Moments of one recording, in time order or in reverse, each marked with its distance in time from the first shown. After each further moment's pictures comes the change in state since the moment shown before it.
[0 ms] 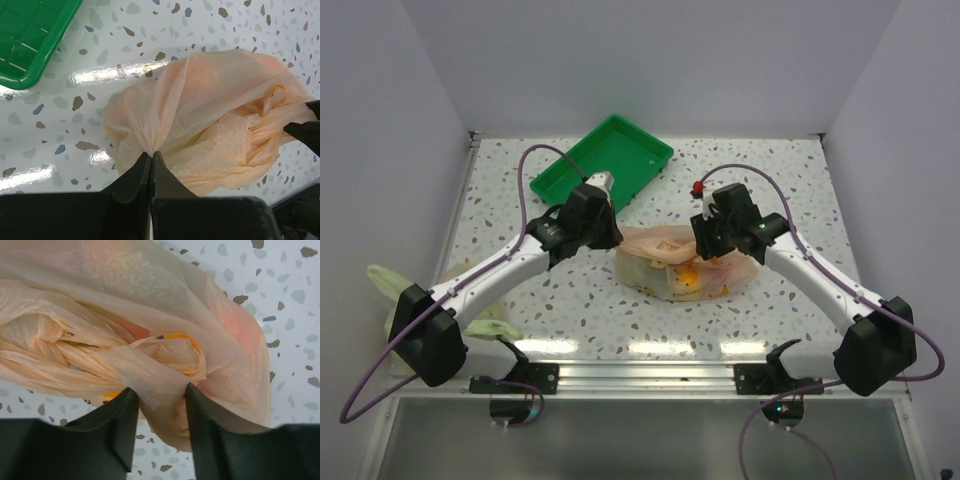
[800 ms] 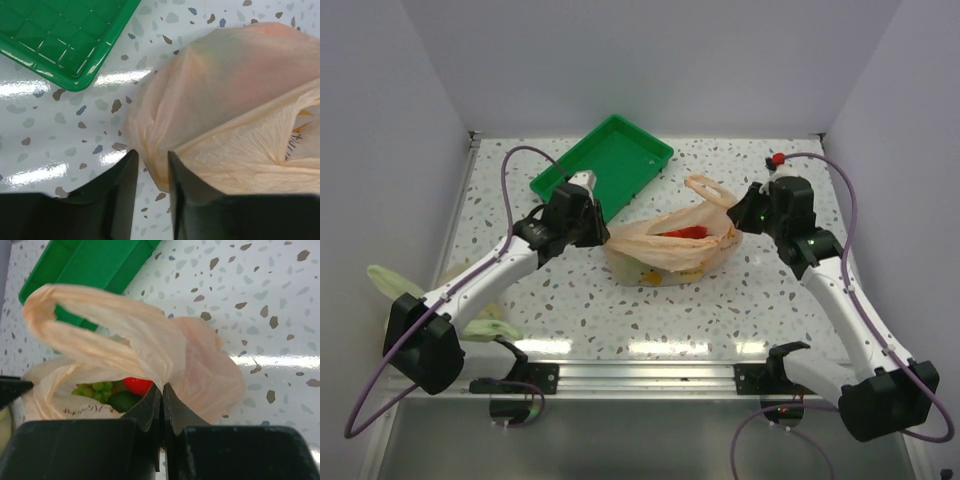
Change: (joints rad) left arm 0.110 -0.042 -0.067 -0.002 -0.003 0.060; right arm -0.256 -0.264 -0.076 0.235 -0.025 0.407
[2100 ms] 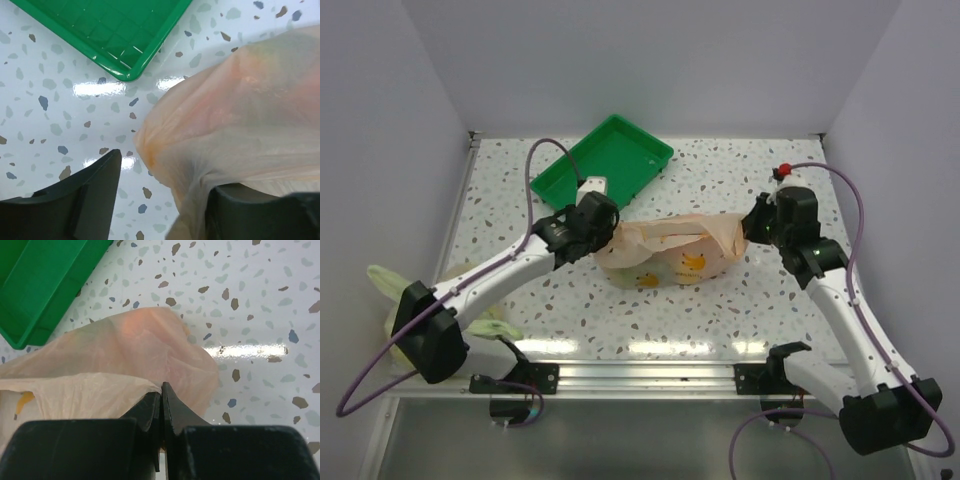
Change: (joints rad) left arm -0.183 0.101 0.111 -0.206 -0.426 0.016; right arm -0.011 -0.062 -0.047 -0.094 0.104 -0.086
